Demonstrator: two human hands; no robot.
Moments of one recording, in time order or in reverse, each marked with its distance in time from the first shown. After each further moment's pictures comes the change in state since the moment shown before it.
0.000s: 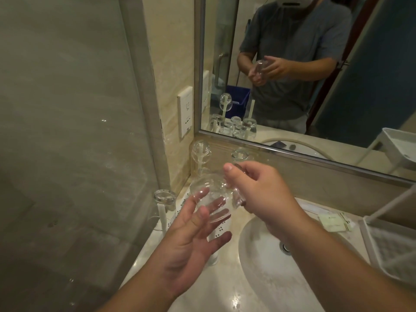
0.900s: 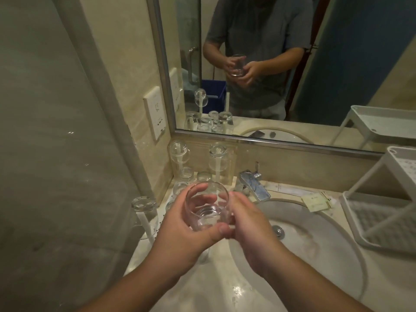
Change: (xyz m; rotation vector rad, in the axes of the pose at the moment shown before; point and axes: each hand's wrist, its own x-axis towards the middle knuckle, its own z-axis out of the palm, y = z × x) left_hand 0.016 -0.005 0.022 0.699 0.010 0.242; right_hand -0.037 0.056 0.003 0.364 0.040 0.360
